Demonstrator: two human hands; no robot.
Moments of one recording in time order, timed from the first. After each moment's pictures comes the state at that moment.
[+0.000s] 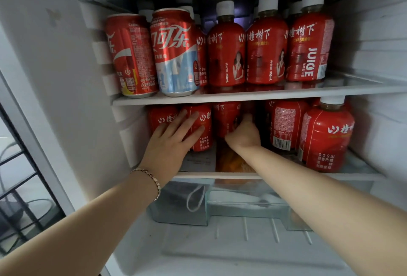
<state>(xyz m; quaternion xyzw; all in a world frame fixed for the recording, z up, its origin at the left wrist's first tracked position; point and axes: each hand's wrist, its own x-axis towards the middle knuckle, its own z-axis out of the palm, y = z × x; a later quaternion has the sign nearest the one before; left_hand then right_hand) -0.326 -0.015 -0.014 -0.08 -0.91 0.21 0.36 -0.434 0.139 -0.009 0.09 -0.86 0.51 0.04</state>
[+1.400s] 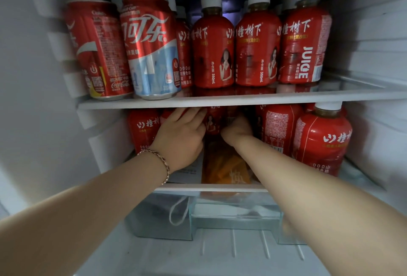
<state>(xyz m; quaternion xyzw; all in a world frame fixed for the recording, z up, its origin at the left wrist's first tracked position) -0.379 0.019 0.009 -0.16 -0.88 0.28 0.36 -0.479 0.138 -0.003 0.09 -0.86 0.51 0.00</state>
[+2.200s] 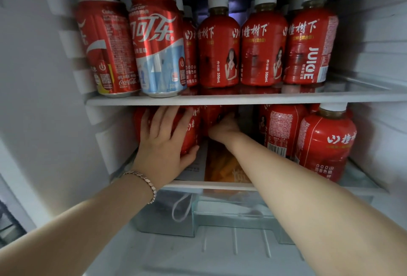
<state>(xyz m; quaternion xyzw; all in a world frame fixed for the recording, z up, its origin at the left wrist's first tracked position) -0.347 0.001 -0.017 -0.03 -0.85 0.14 0.50 -0.485 0.105 -0.008 0.11 -0.86 0.50 -0.07</state>
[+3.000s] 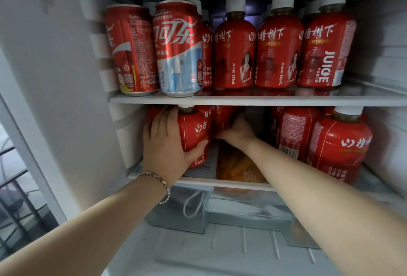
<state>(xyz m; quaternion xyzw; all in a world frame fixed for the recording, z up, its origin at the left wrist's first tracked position) -0.336 0.003 -0.015 0.12 -0.89 -0.04 0.44 -0.482 0.119 -0.017 0.18 -0.83 0.52 -0.06</state>
